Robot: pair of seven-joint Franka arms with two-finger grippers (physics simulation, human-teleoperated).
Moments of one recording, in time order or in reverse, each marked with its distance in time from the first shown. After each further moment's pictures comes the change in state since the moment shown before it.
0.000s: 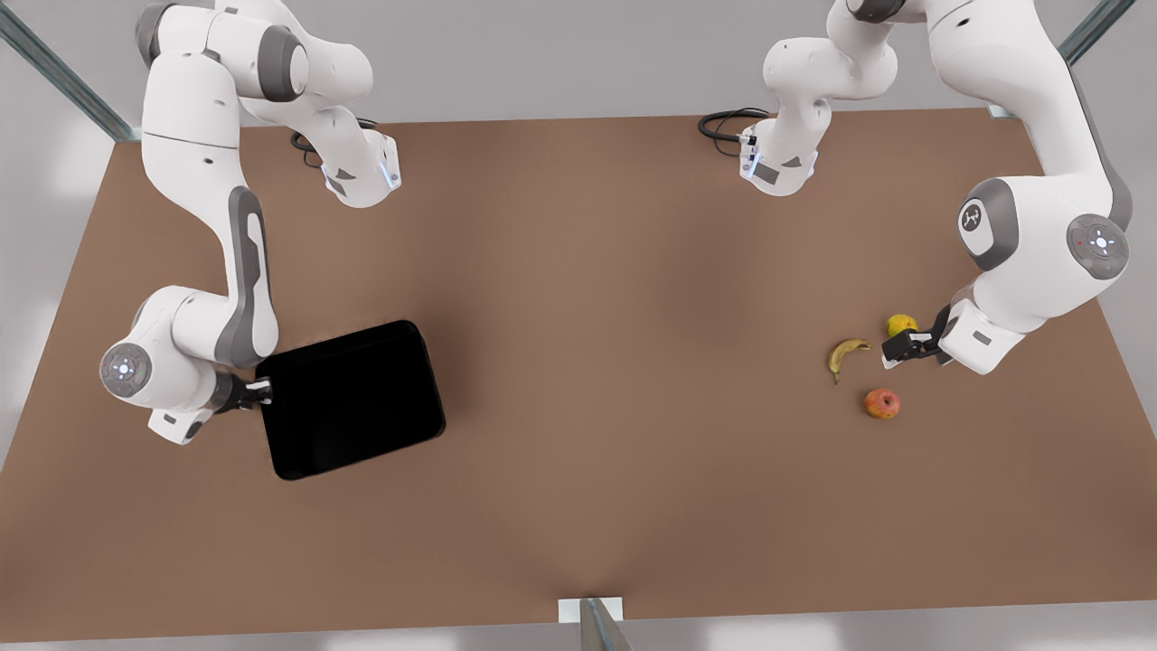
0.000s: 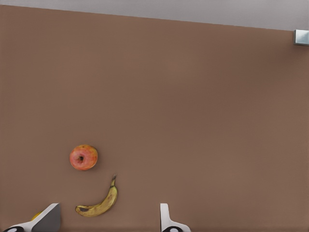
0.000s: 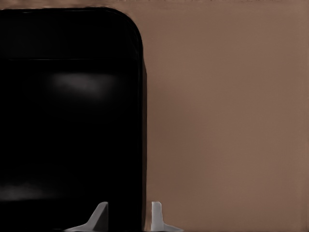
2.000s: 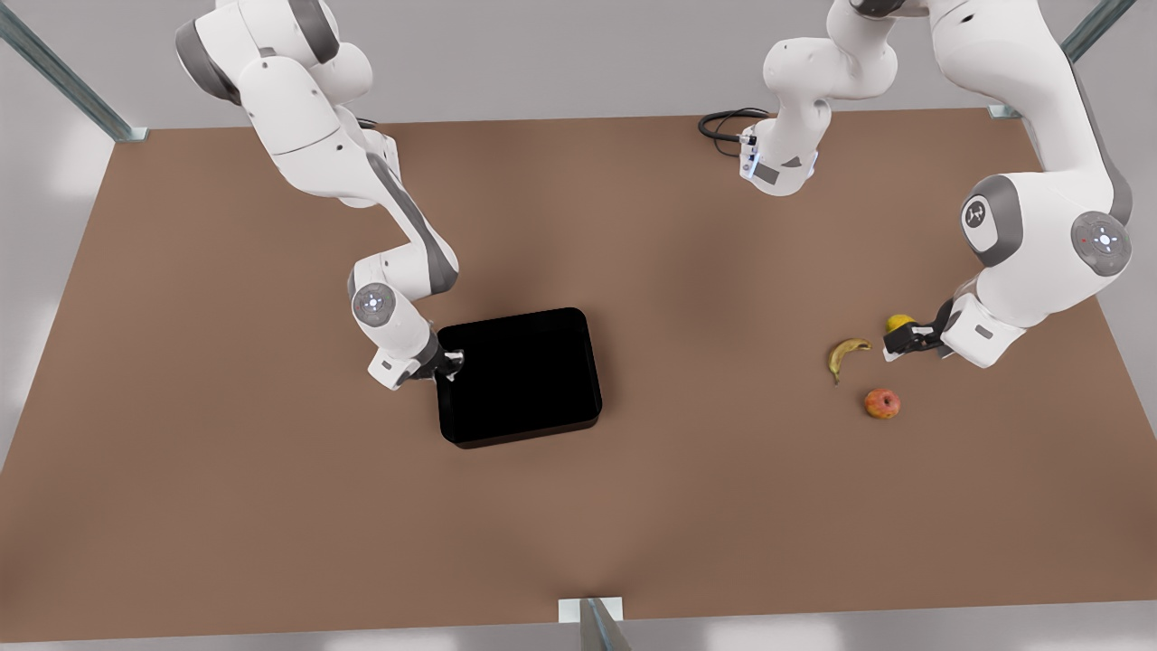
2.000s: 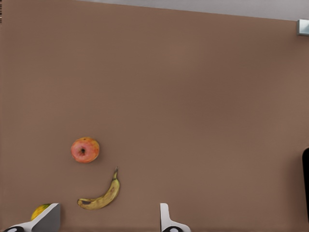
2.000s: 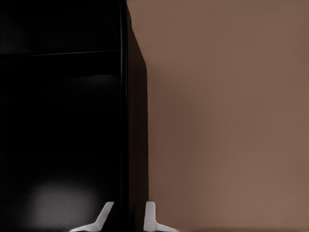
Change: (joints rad) left arm 0.011 -0.028 0.006 -0.051 -0.008 0.000 0.026; right arm 0.043 -0.036 0.541 -0.352 -0.045 0.585 0.699
